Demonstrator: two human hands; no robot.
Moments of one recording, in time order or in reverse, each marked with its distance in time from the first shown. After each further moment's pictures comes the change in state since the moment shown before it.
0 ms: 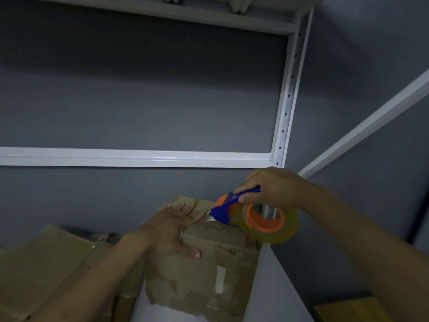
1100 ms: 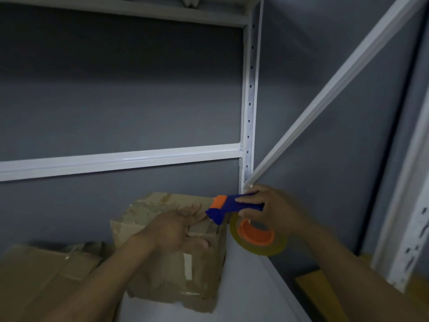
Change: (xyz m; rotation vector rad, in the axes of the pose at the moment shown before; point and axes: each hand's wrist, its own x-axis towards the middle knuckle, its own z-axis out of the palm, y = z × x) left_hand 0.023 0.058 0.004 -0.127 0.022 0.103; right_hand -0.085 0.014 0.064 0.307 0.192 0.324
